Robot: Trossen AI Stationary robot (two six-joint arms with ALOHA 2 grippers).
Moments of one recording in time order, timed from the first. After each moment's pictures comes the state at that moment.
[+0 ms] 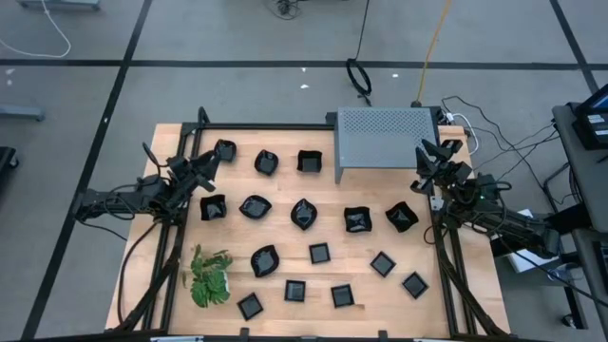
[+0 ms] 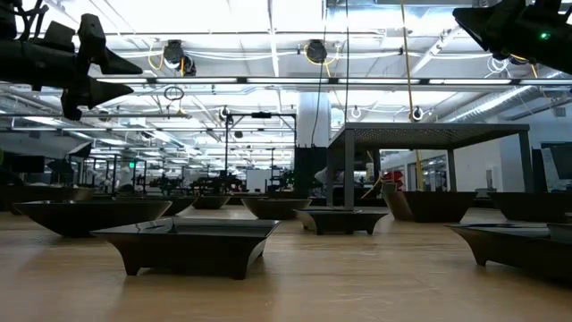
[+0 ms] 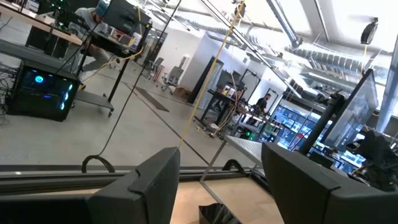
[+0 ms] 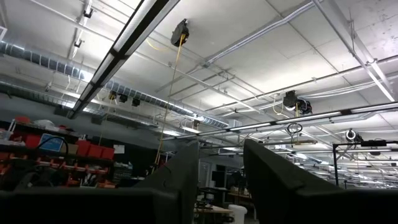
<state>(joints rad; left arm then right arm) 0.00 0.01 0.02 0.26 -0.81 -0.32 -0.45 0.11 0.01 0.79 0.08 -0.23</state>
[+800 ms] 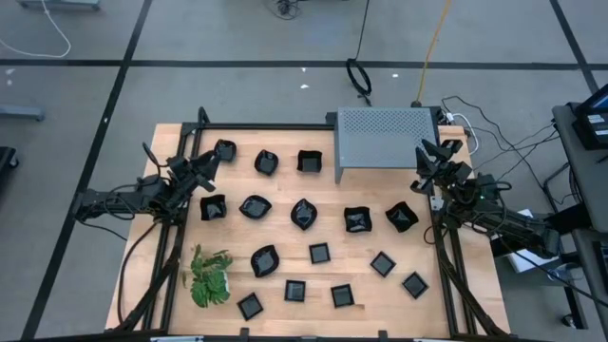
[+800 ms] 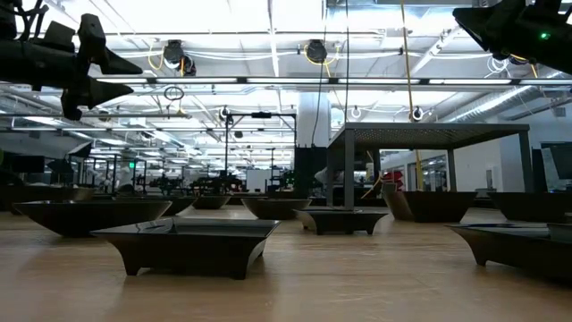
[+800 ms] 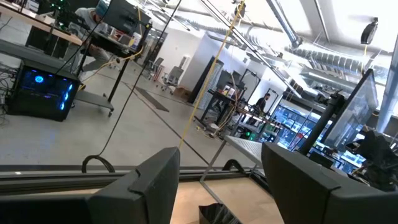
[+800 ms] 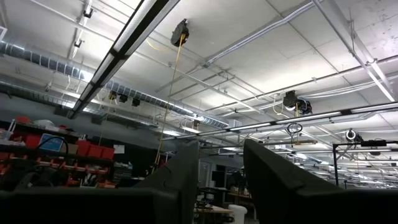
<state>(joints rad) 0.00 0.01 0.02 0.26 -0.81 -0.32 -0.45 0.11 0.01 0.79 0.08 -0.23</state>
